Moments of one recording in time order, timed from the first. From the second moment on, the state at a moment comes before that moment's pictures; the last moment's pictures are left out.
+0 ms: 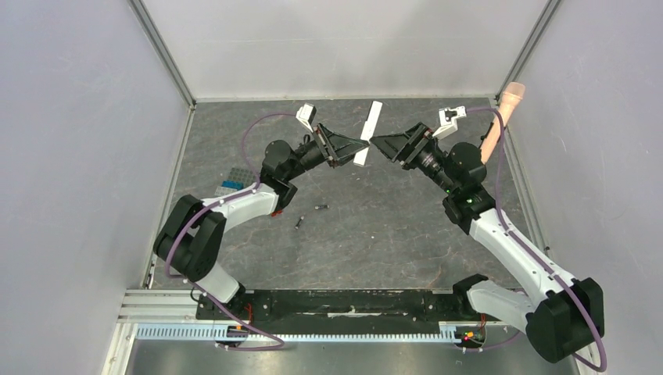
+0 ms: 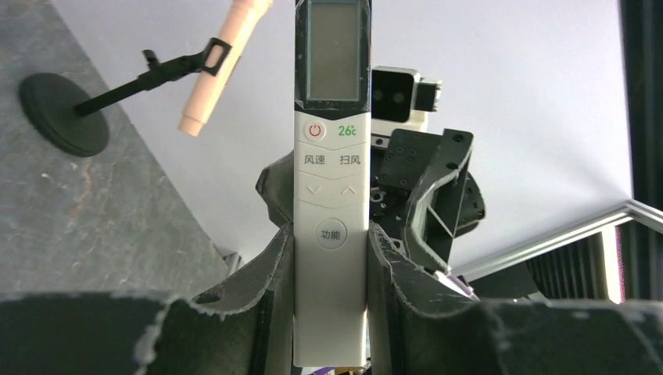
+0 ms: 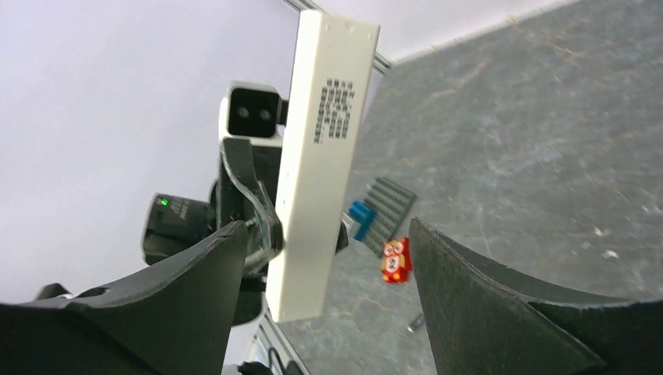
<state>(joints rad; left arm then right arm) -0.58 1.59 0.90 1.00 0.55 -1.36 0.40 1.07 0.80 0.30 -0.30 0.91</state>
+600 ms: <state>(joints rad) -0.58 1.52 0.84 1.10 0.59 -1.48 0.41 1.17 0.80 0.58 -0.34 1.00</state>
